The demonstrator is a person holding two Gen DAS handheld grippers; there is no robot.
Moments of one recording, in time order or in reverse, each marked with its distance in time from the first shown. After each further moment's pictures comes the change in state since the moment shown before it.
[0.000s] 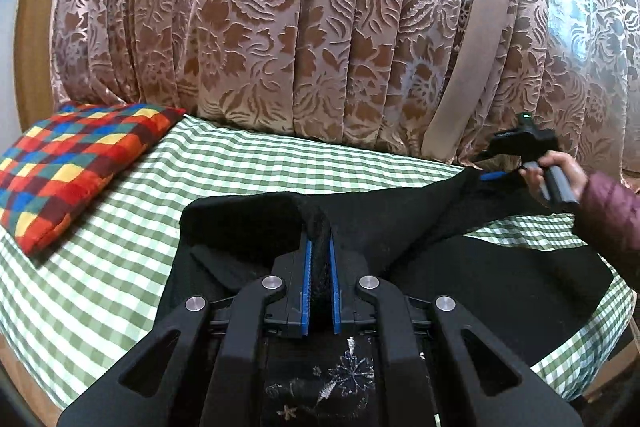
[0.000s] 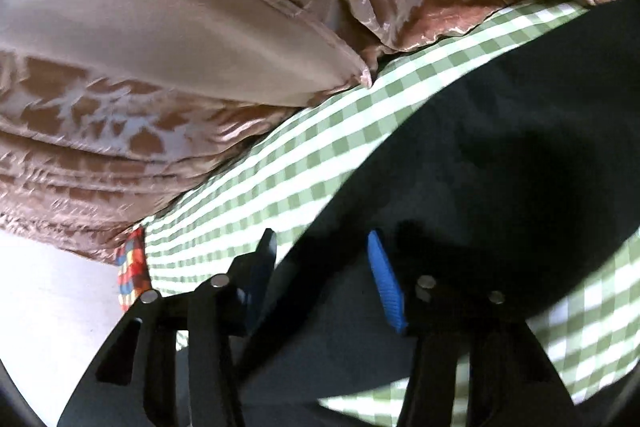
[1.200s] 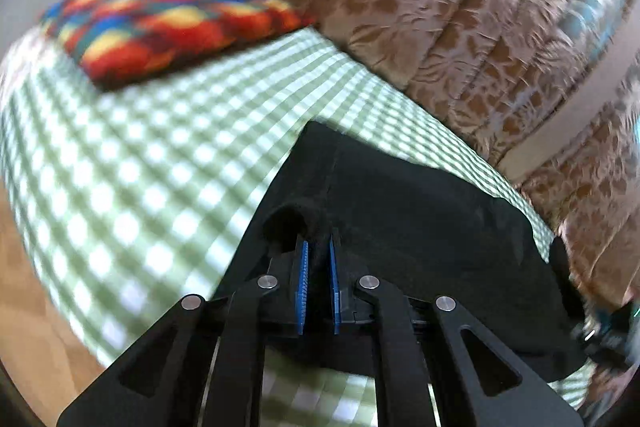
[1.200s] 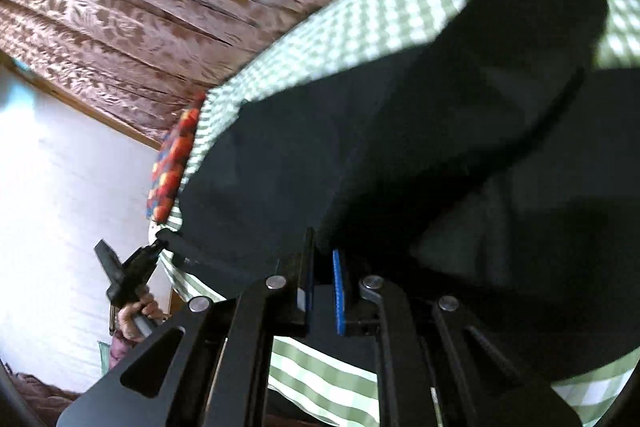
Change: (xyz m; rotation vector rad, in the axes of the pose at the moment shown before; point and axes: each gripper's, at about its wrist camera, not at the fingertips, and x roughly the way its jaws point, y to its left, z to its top) left arm -0.013 0.112 -0.072 -0.492 0.161 0.119; right arm -0.123 -0.085 -0.259 -0.245 0.053 0.188
